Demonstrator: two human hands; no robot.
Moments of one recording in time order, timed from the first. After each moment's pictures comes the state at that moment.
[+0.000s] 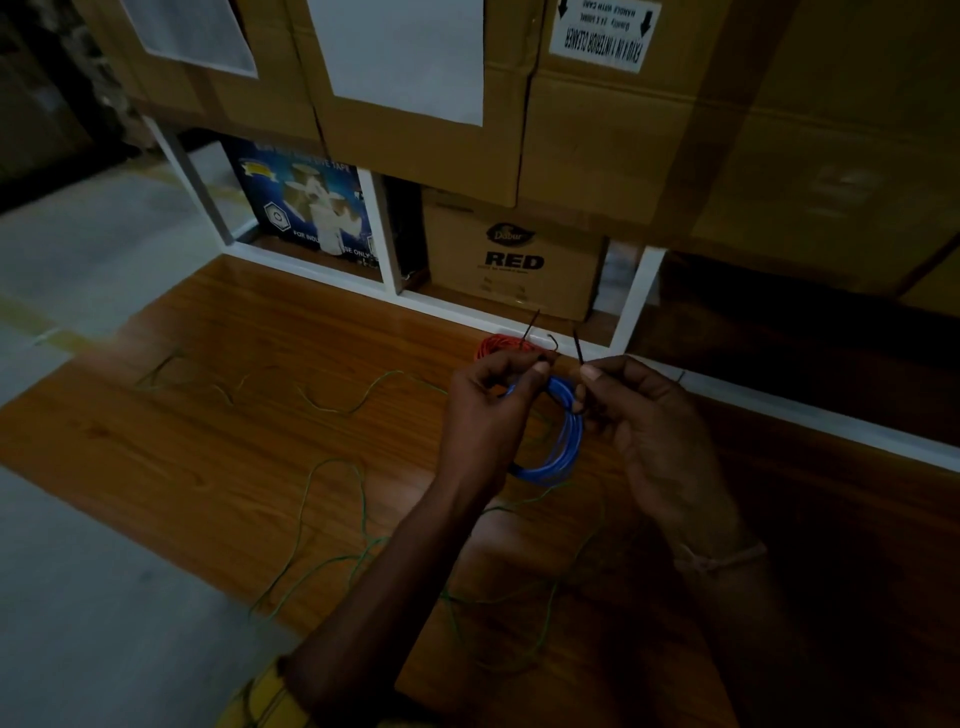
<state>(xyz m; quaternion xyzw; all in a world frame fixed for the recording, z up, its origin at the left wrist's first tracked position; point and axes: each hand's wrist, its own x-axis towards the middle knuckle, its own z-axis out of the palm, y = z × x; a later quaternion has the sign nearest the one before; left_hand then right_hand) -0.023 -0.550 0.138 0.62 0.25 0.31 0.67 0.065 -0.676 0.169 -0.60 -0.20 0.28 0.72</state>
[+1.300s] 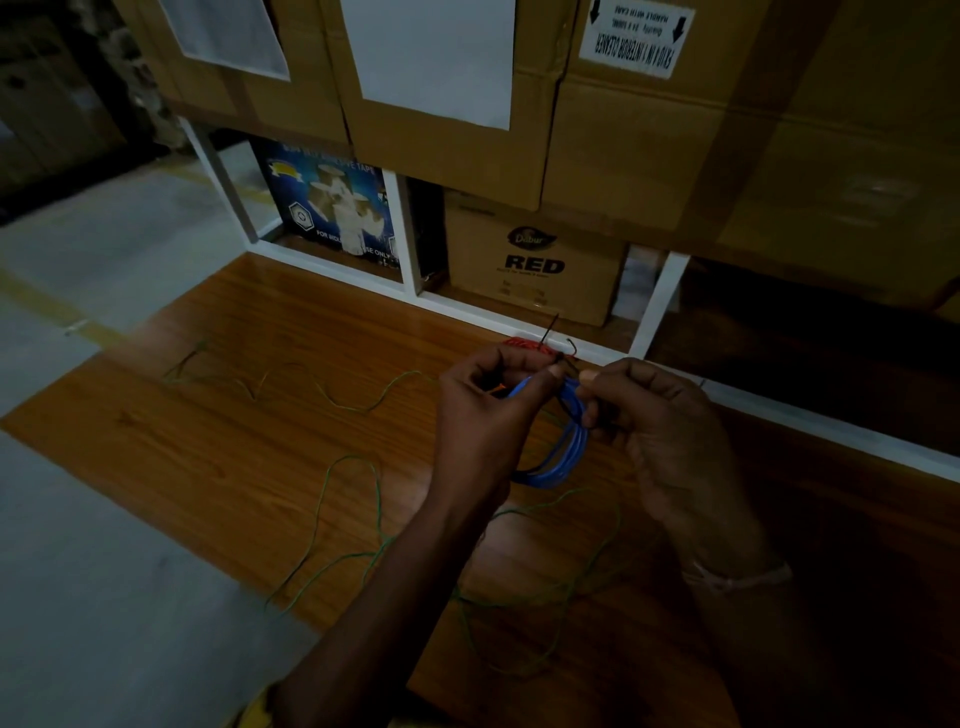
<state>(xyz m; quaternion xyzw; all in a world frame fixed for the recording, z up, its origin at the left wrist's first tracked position) -0.048 -0.554 0.163 0.60 0.24 0.37 0.67 0.046 -0.668 0.194 -0.64 -0.21 0.28 0.69</state>
